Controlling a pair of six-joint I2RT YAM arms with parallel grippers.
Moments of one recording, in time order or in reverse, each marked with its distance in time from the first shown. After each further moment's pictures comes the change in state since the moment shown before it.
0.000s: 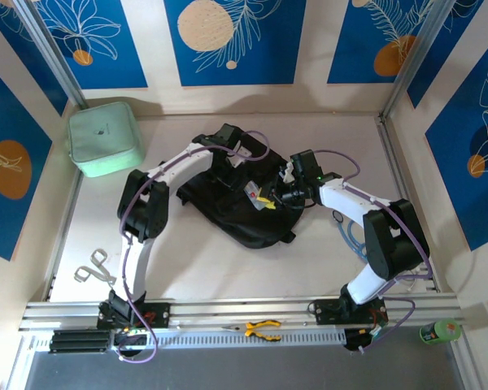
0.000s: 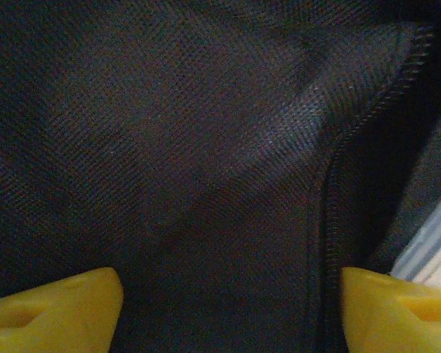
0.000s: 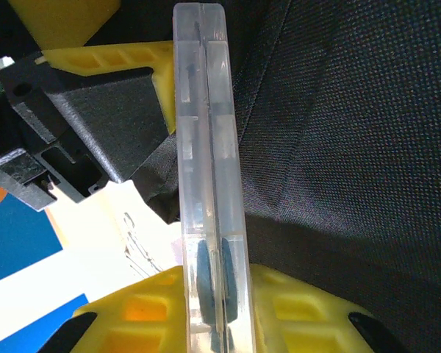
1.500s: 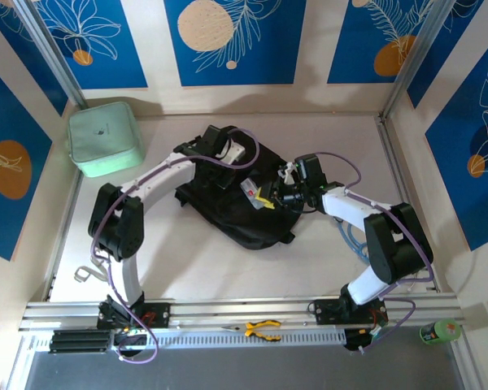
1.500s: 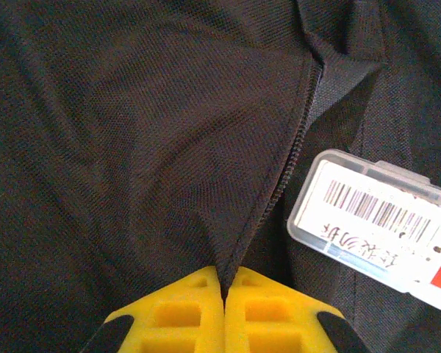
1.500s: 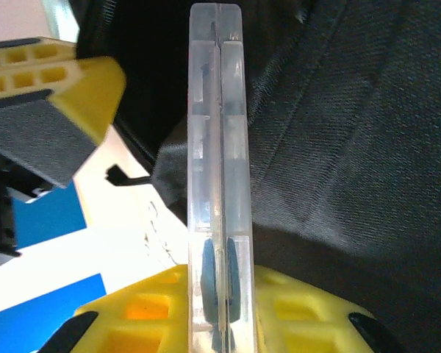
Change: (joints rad) left arm -0.003 -0.295 -0.298 0.214 0.060 -0.066; right arm -0.009 -0.039 -0.117 0.266 -0.097 0.016
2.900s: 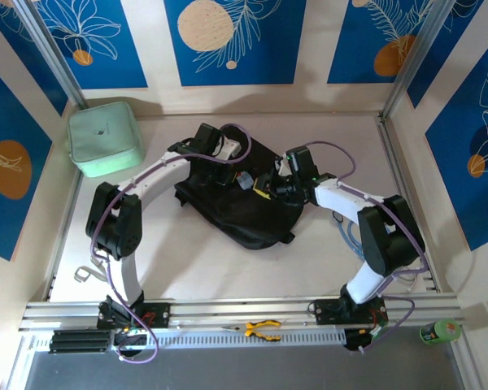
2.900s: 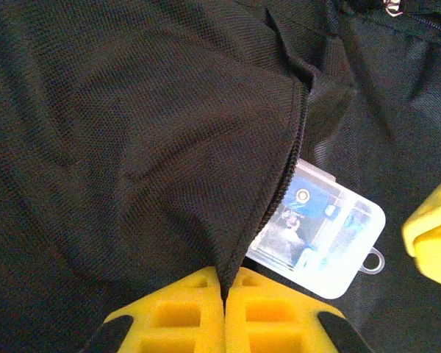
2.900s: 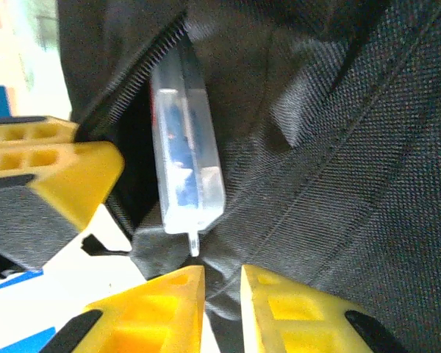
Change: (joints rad) left arm 0.048 0.001 -0.016 0.045 0.172 -0.131; right arm 0.050 0.083 0.132 -0.067 0.192 -0.058
